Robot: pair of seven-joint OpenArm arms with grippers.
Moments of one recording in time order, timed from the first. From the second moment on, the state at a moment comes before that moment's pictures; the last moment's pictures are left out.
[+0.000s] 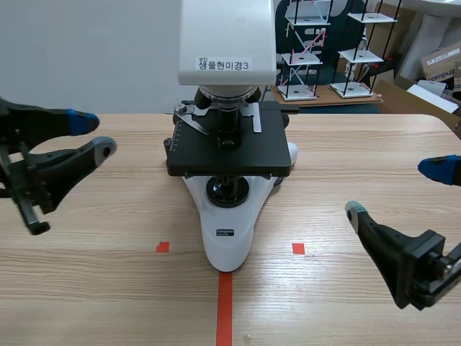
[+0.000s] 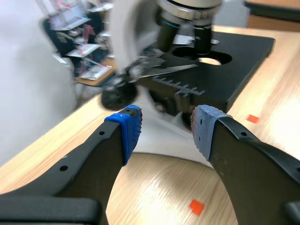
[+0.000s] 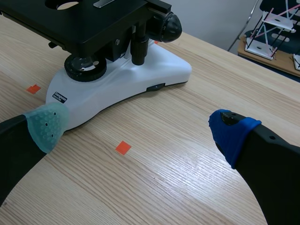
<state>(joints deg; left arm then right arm) 17.8 -47.8 6.2 96.0 -18.3 -31.9 -29.0 -45.2 30.8 12.6 114.4 14.9 24.1 10.4</state>
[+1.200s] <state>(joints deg) 54.7 -28.5 -16.8 105.5 -18.1 -30.9 -39.2 -45.2 30.8 12.6 114.4 14.9 24.1 11.0</state>
